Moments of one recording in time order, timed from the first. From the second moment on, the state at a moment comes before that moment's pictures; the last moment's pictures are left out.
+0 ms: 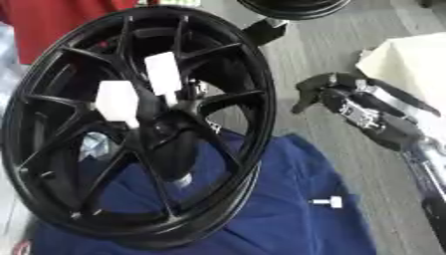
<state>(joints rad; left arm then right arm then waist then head) -0.97 1.02 0.03 -1.19 -0.20 -0.07 -0.78 -0.05 -0.57 -0.07 -1.98 -0.37 -0.03 0.56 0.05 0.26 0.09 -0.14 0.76</state>
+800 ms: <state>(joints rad) -0.54 1.07 0.14 -1.19 -0.21 -0.07 -0.64 -0.07 -0.57 -0.09 -1.98 -0.43 -0.05 0.54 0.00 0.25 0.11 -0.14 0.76</state>
